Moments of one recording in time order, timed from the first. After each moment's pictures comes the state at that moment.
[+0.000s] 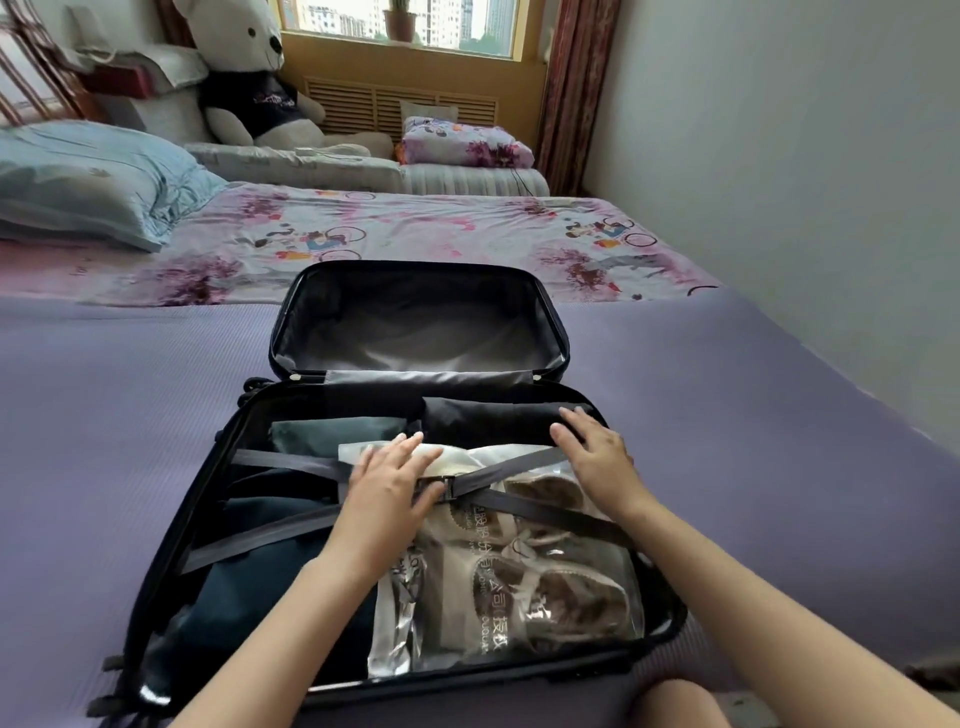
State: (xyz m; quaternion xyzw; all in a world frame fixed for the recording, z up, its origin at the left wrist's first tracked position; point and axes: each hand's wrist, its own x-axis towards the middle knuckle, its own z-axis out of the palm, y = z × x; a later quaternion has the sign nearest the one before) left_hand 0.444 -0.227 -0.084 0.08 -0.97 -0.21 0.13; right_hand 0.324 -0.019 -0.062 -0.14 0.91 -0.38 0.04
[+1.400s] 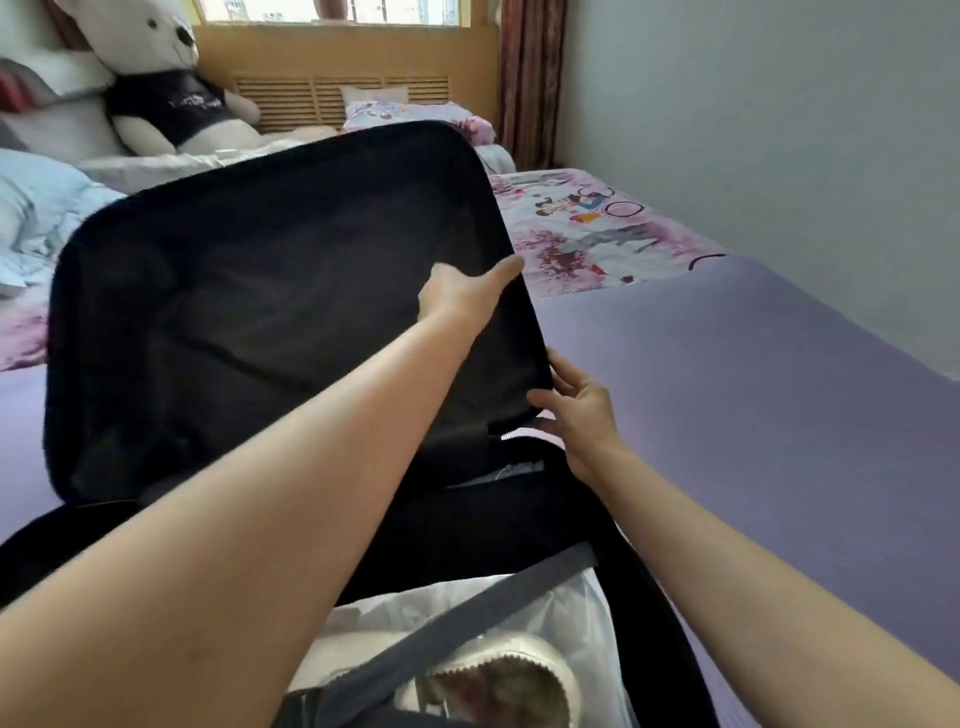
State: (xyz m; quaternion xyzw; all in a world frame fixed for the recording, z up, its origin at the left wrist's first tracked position) left_hand 0.127 -0.171 0.007 0.23 -0.79 -0.55 0.11; right_hand 0.124 -0.045 -0.103 -0.05 0.60 -0.79 0.11
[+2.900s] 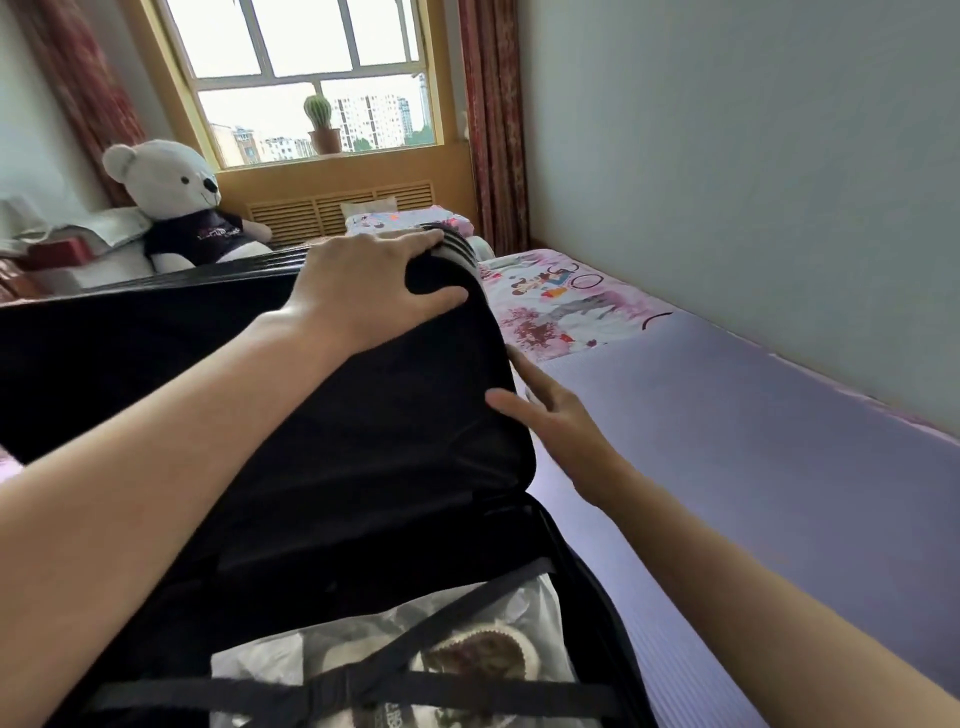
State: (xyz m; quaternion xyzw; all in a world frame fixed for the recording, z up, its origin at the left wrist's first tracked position) left_hand 0.247 -0.163 0.168 -0.01 -0.96 0.07 0.26; right_hand 0.209 0.009 0.025 -0.24 0.69 -0.68 0.08
